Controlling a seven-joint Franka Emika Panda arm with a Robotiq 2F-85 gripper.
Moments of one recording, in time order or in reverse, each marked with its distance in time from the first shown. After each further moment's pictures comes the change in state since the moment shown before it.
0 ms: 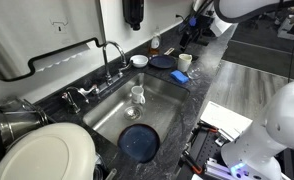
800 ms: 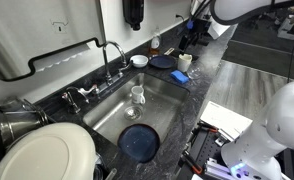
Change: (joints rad) arm 0.007 0.049 -0.028 0.000 0.014 0.008 -0.009
